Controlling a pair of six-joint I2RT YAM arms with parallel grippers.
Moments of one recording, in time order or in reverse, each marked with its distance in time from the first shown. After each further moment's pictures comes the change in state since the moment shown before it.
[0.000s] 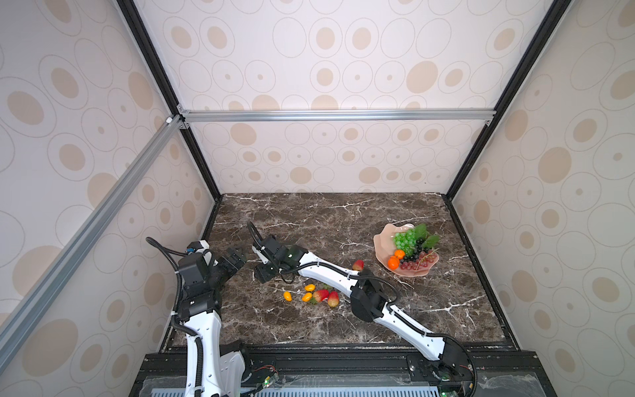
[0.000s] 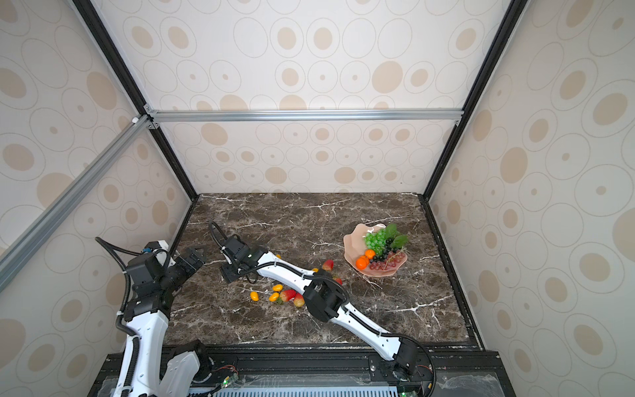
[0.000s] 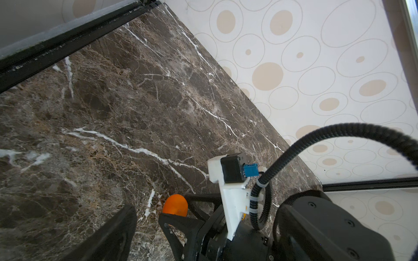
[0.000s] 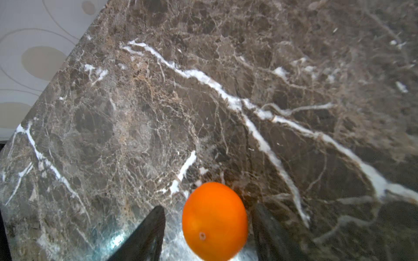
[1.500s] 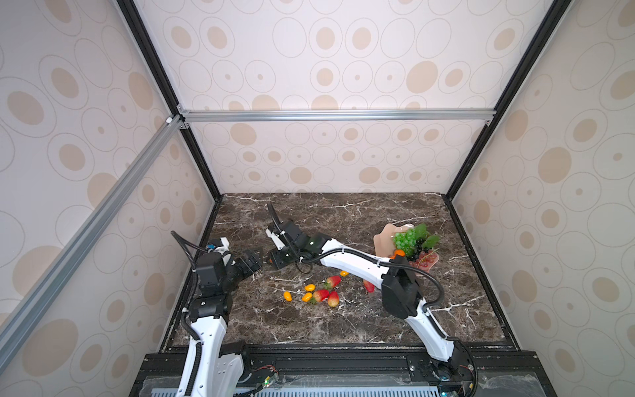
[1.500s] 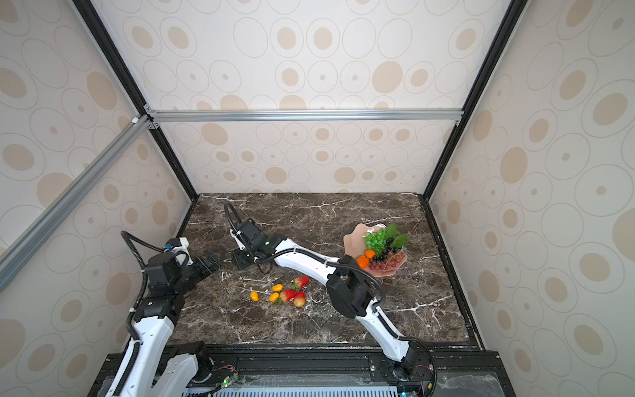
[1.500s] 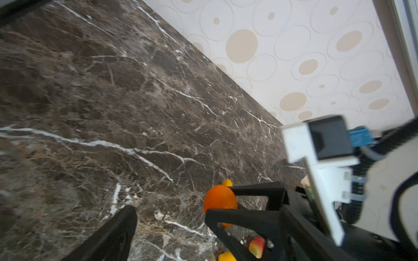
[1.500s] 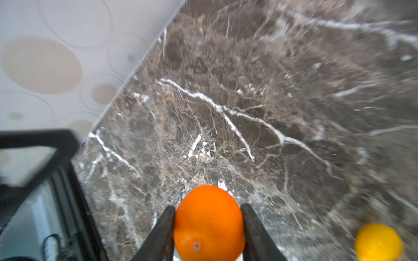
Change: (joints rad) left arm -0.297 -0.023 -0.049 0.084 -0.090 -0.014; right arm -0.060 -0.541 -0.631 0.211 -0.011 0.056
